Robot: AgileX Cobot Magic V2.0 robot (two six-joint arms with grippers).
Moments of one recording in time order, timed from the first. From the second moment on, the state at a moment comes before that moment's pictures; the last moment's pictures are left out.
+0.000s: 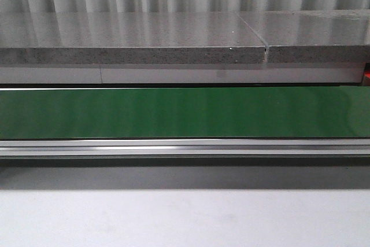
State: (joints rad) left arm -0.20 0.55 -0.51 -0.16 0.62 0.00; right arm -0.23 1.73 -1.50 0.00 0.92 0.04
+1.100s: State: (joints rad) left arm -0.20 0.55 -0.51 -0.16 0.62 0.00; right arm 0.02 1.05 -0.97 0.04 0.81 -0.01
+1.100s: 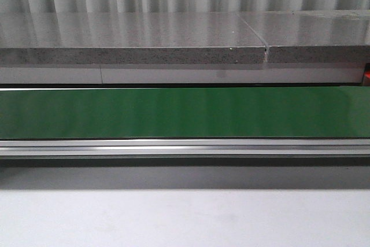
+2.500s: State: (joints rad) left arm -0.20 0.55 -0.51 -0.16 0.62 0.00; right arm 0.02 0.51 -0.65 0.04 0.81 -0.01
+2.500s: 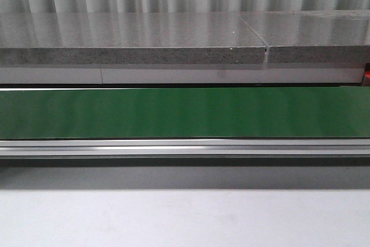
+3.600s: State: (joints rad) left arm -0.07 0.70 -0.57 -0.15 0.57 0.00; right arm 0.02 0.51 -0.65 0.04 0.81 -0.01
